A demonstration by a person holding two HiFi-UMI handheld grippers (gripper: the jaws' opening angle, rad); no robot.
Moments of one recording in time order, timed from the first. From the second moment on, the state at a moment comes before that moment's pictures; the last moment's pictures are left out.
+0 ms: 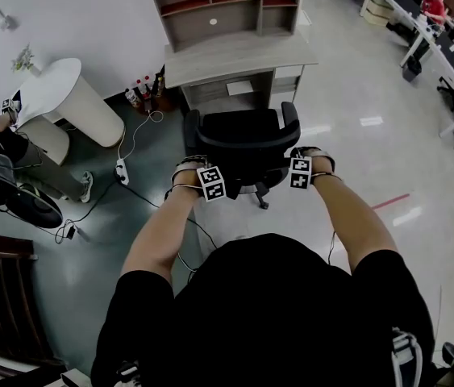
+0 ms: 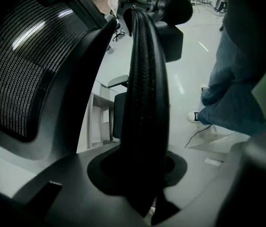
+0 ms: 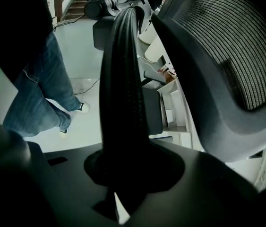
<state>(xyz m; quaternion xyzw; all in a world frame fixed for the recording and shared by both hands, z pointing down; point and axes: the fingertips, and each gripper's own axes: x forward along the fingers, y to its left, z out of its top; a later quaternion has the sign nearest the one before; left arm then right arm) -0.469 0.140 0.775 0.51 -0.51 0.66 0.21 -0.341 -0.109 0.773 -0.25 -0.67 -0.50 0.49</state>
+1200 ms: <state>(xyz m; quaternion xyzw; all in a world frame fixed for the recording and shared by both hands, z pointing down) -0.535 0.103 0.779 0.52 -0.52 0.65 0.20 -0.415 -0.144 0.776 -0.26 -0.67 -0.50 0.48</state>
